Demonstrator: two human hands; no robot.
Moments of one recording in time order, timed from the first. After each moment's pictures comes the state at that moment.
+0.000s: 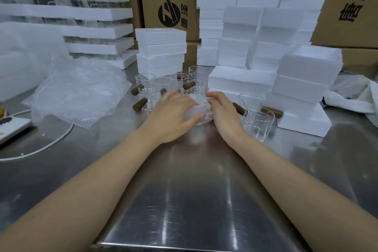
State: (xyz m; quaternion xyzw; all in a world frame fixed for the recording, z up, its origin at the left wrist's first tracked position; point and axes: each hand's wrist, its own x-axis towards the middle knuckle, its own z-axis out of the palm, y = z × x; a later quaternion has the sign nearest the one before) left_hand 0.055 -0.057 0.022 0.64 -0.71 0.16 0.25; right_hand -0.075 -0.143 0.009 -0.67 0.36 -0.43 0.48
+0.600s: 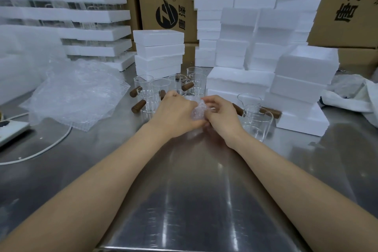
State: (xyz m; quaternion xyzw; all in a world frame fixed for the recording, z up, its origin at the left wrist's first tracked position) left_hand 0.045 -0.078 0.028 0.69 -0.69 0.19 0.14; right_hand -0.079 -0.144 0.008 -0.71 0.34 -0.42 0.46
